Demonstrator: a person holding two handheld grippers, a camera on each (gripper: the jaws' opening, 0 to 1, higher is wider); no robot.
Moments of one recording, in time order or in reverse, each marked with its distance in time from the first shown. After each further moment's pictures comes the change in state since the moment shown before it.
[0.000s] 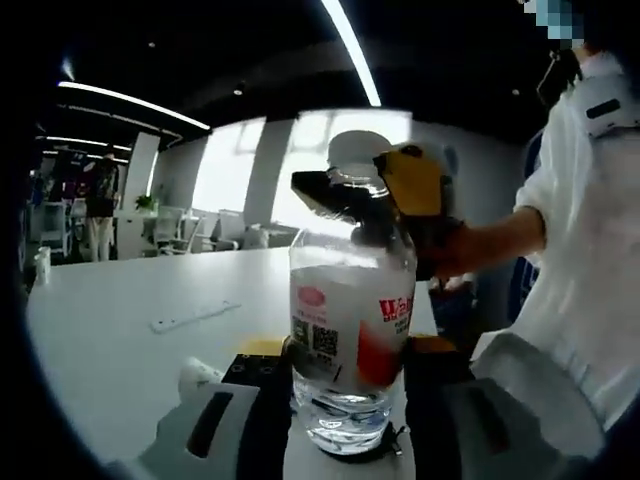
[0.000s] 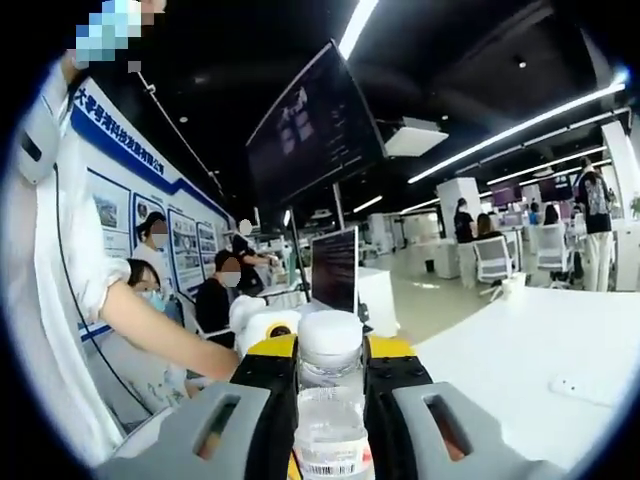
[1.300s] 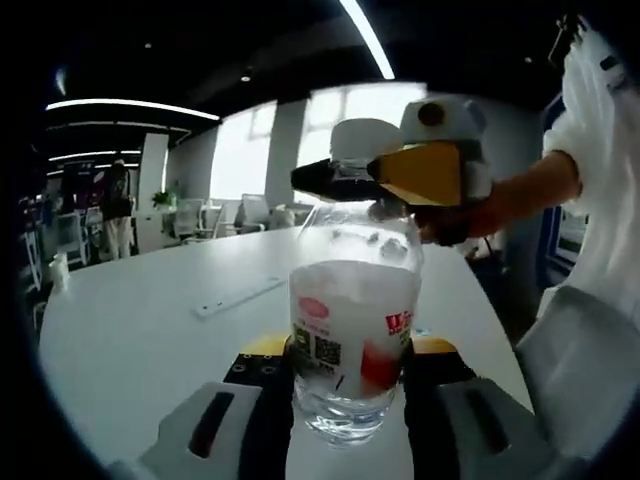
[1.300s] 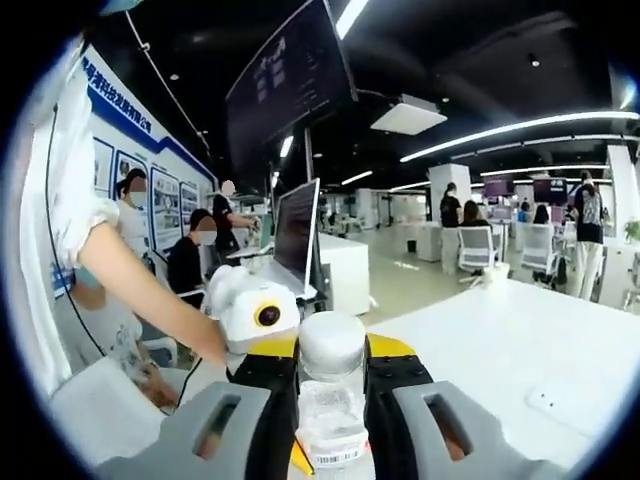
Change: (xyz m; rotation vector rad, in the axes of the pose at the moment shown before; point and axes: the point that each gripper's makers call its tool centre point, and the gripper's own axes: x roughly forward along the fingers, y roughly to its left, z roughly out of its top) left arm 0.006 0.119 -0.049 0.081 0.107 0.107; right arm 0.048 -0.093 -0.056 -0.100 0.137 -0.076
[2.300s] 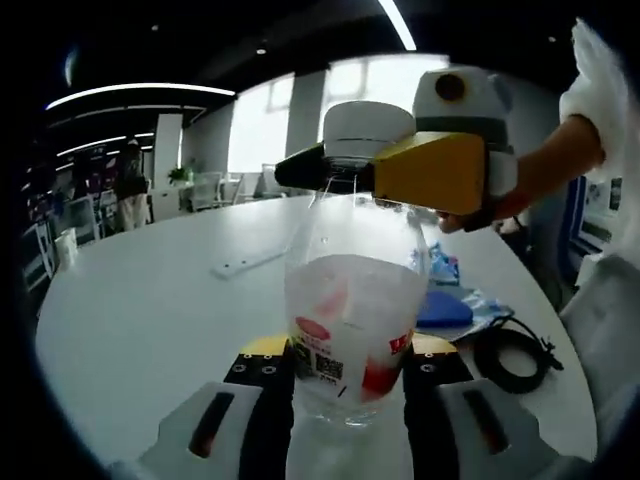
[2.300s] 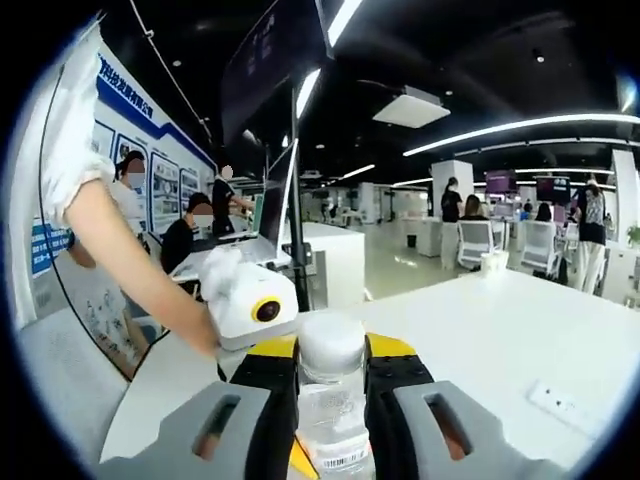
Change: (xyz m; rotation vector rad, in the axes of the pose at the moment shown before) left arm 0.032 0.052 -0.058 -0.013 0.112 0.089; right arm 0.025 -0.049 -0.060 -0.030 0.022 0.006
